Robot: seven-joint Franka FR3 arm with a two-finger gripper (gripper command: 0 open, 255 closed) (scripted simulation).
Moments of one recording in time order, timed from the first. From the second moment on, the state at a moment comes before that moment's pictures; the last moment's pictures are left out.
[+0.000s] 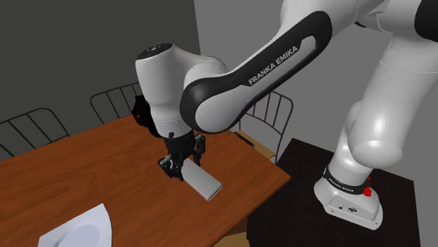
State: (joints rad) arm 0.16 -0.02 0.62 -2.09 -0.01 2.07 0.88
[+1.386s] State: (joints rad) arm -0.01 0.02 0.43 -1.98 -0.03 2.00 0.53
